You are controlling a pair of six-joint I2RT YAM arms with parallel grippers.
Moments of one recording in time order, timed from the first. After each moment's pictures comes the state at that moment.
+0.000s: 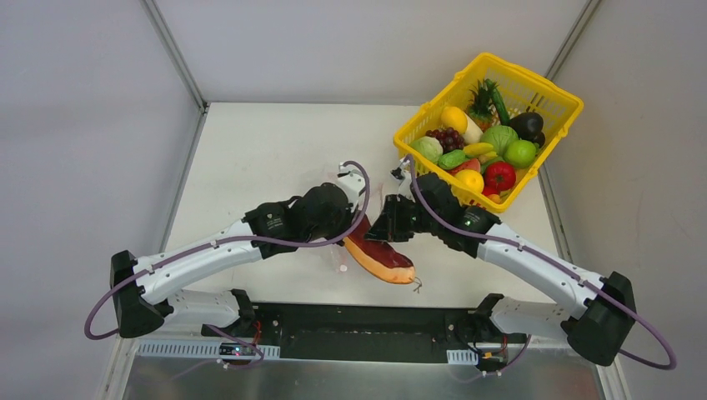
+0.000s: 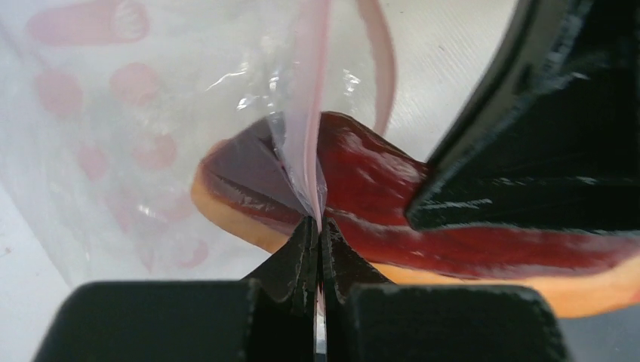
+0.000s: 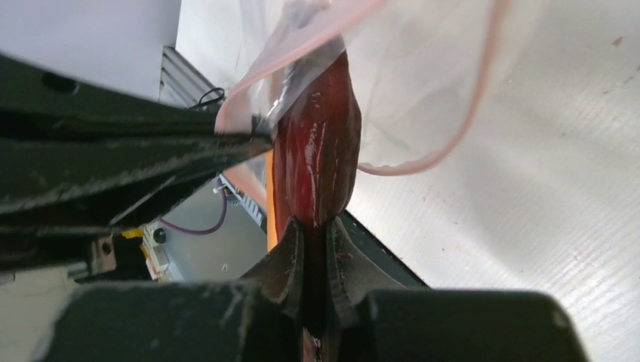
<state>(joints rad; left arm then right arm) -1.07 1.17 1.09 -0.63 -0.28 -0.32 0.84 1.13 0.91 -0.41 -0.32 0.75</state>
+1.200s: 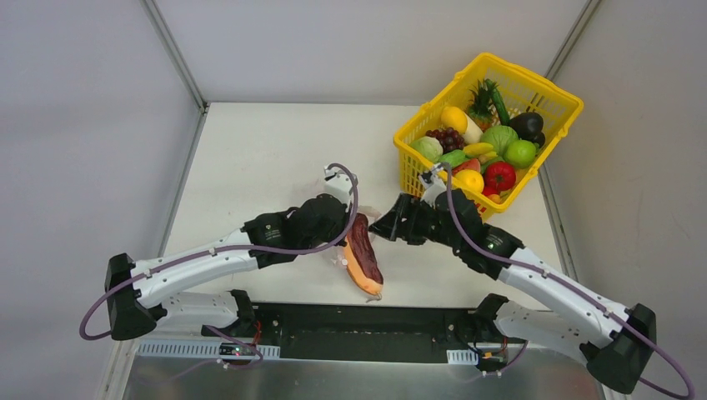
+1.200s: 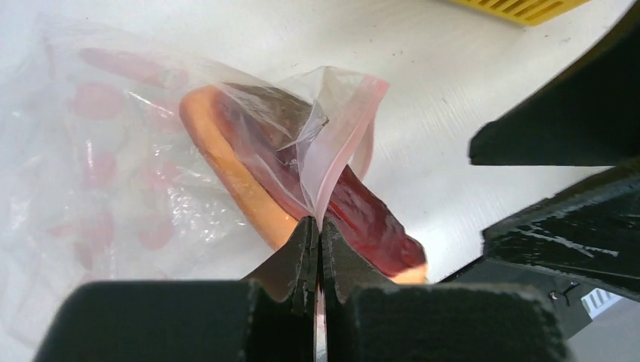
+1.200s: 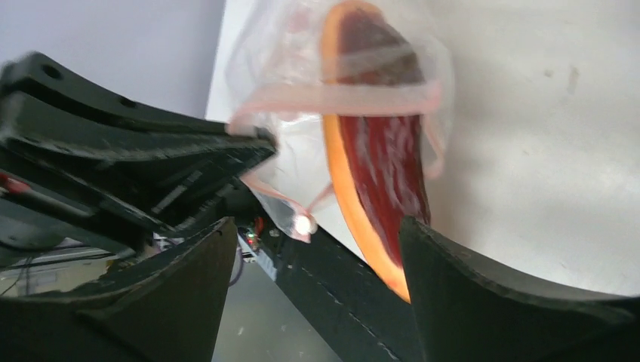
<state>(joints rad) -1.11 1.11 0.98 -0.50 -0.42 -0.48 0.84 0.95 0.77 -0.28 -0.15 0.88</state>
